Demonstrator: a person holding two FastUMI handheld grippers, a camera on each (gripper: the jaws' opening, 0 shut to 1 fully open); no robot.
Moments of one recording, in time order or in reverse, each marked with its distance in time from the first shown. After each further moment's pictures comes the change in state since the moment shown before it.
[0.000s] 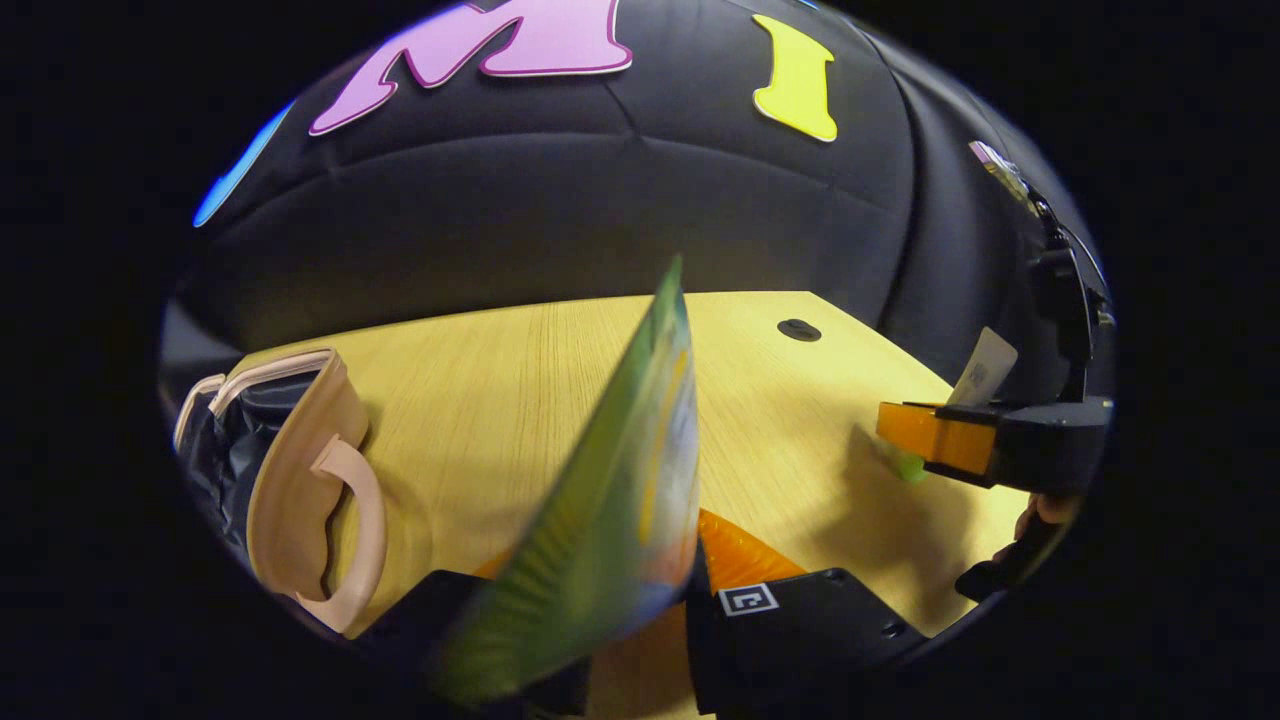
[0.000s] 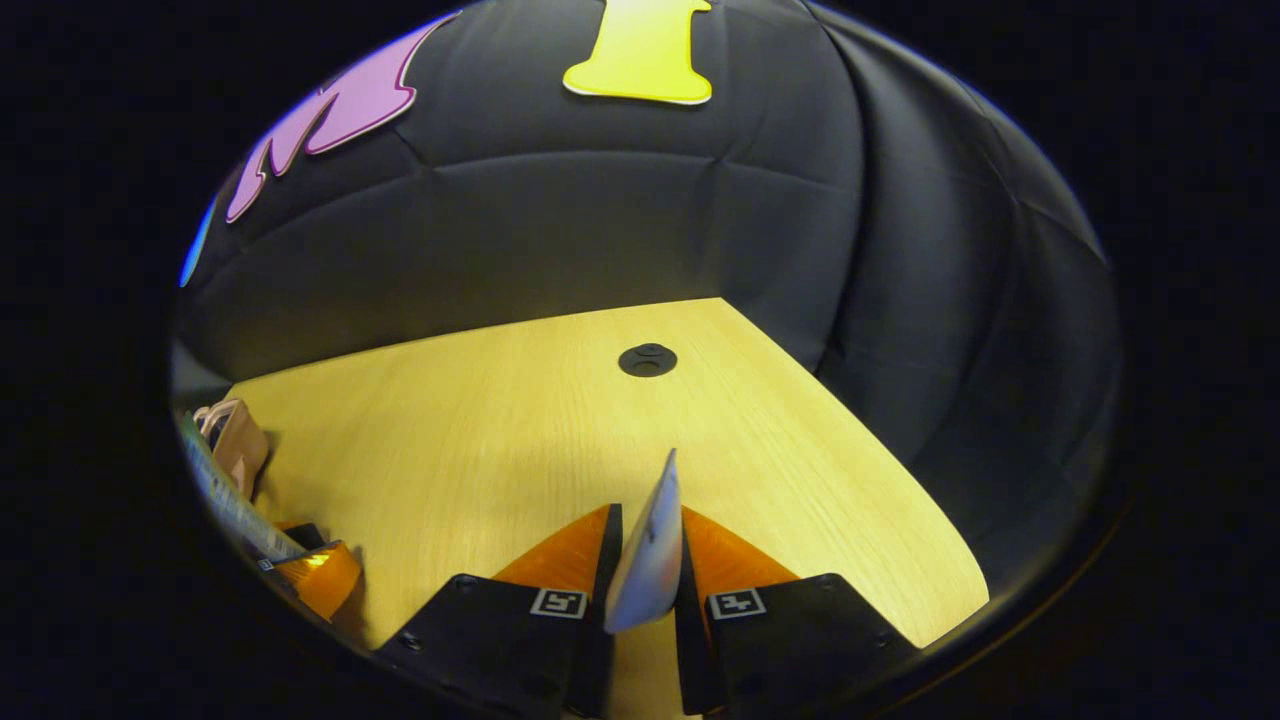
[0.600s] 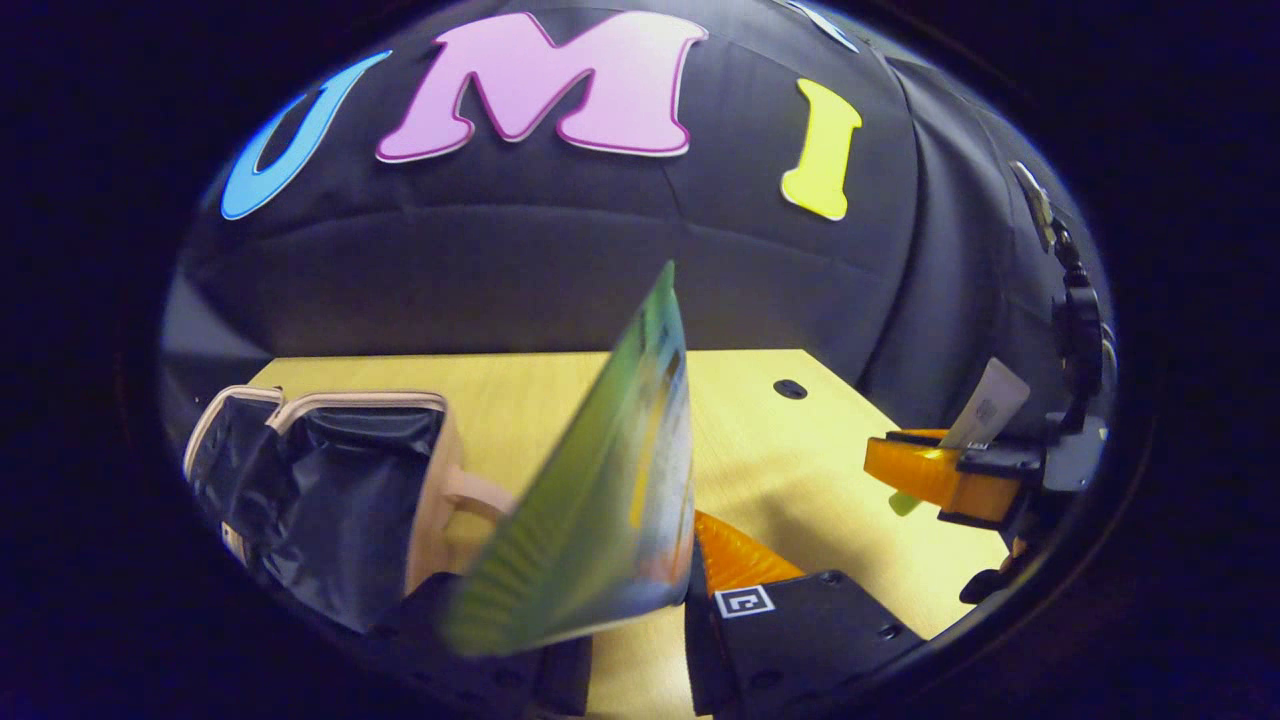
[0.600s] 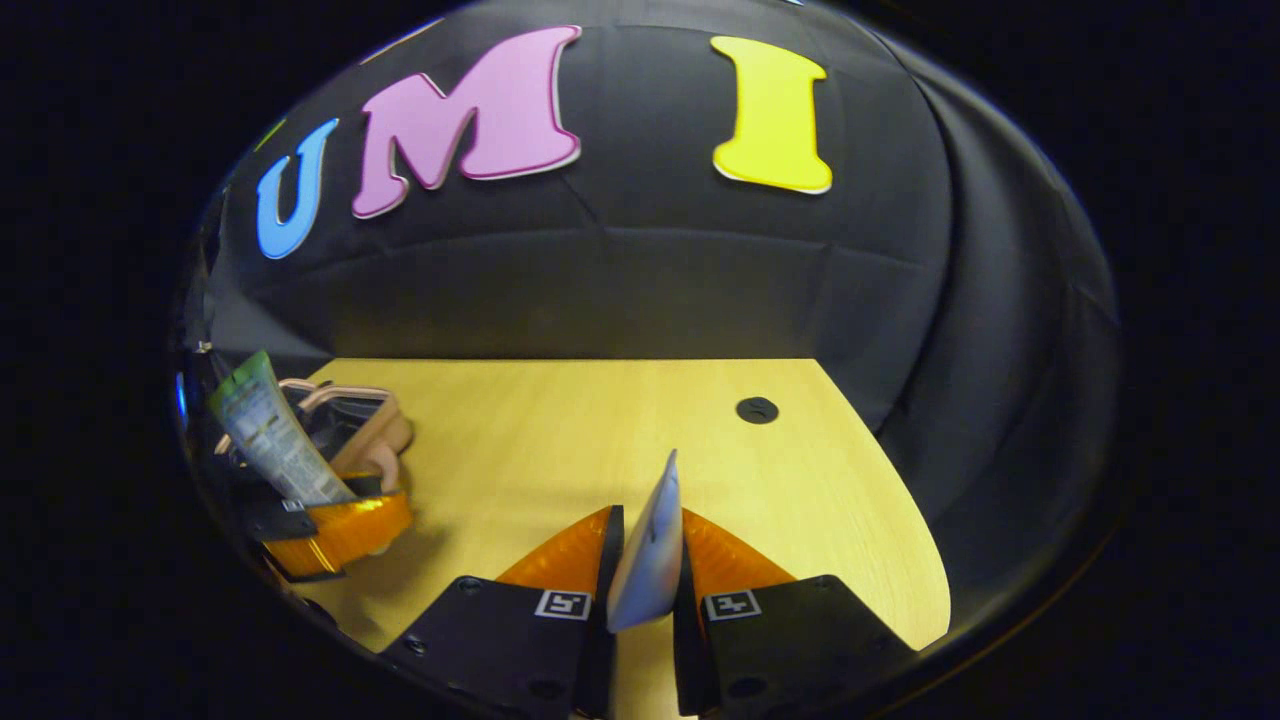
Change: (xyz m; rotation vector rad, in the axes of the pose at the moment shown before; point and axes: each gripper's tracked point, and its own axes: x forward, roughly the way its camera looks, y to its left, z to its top) left arm -0.120 0.065 0.057 -0.124 -0.086 -0.027; right arm -0.127 0.096 0.048 -0.146 -0.075 0.246
